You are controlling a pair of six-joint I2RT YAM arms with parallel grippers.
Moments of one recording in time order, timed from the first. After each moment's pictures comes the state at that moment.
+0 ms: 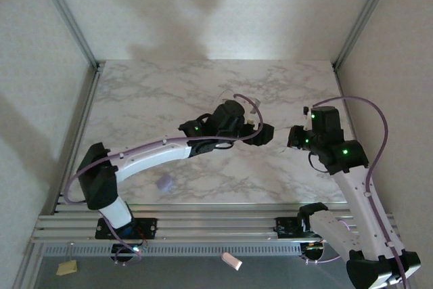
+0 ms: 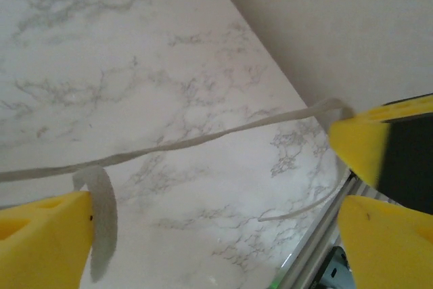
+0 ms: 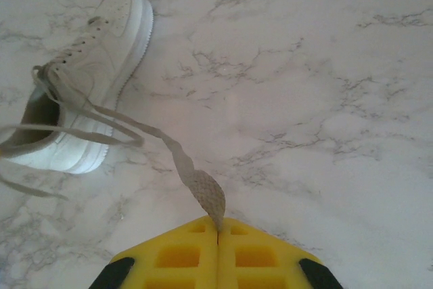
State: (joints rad) left arm -0.98 1.65 1.37 -0.20 0.03 -0.58; right arm 0.26 0.88 1.03 -0.96 -0.03 0.37
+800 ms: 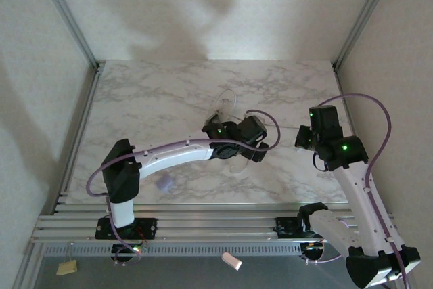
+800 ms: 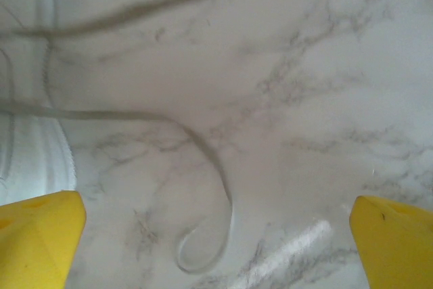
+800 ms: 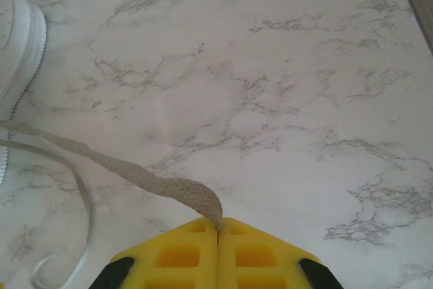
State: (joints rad) left arm -1.09 1.85 1.59 -0.67 -0.30 -0.46; right arm 0.26 0.91 1.07 -1.06 0.21 0.38
